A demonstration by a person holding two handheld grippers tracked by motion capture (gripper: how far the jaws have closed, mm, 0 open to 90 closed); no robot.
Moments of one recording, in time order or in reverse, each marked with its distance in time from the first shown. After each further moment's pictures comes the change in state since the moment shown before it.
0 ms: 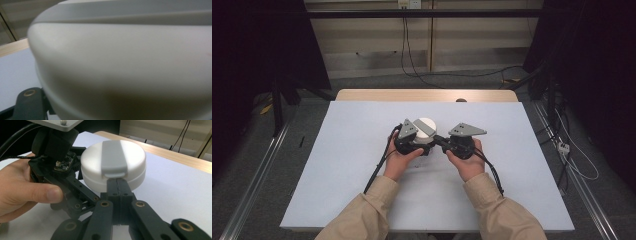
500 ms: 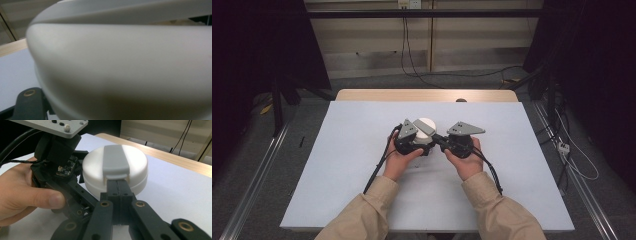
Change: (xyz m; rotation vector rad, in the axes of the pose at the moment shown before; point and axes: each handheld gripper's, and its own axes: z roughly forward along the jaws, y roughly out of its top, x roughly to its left) left arm 0.000 0.000 -0.001 0.004 -0.003 0.002; right arm 0.003 0.005 0.002 -0.012 0.004 -0.011
